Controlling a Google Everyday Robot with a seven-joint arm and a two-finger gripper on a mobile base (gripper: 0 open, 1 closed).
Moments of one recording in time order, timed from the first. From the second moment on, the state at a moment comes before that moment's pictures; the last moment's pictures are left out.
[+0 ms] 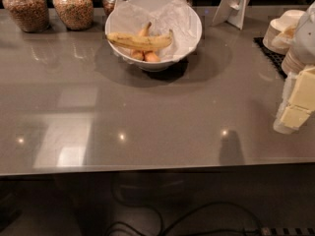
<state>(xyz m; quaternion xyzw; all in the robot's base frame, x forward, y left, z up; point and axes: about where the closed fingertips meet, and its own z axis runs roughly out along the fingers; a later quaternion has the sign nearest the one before) 0.438 -0.217 0.976 -0.60 0.78 -0.03 0.16</state>
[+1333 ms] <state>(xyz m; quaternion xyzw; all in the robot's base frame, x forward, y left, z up) 0.539 -0.177 1.002 -0.61 0.72 -0.02 0.33</state>
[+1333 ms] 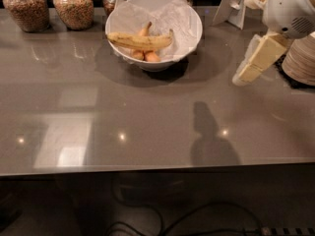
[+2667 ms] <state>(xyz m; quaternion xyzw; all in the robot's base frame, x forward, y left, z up) 0.653 -0.095 1.034 -0.63 0.64 0.04 0.43</state>
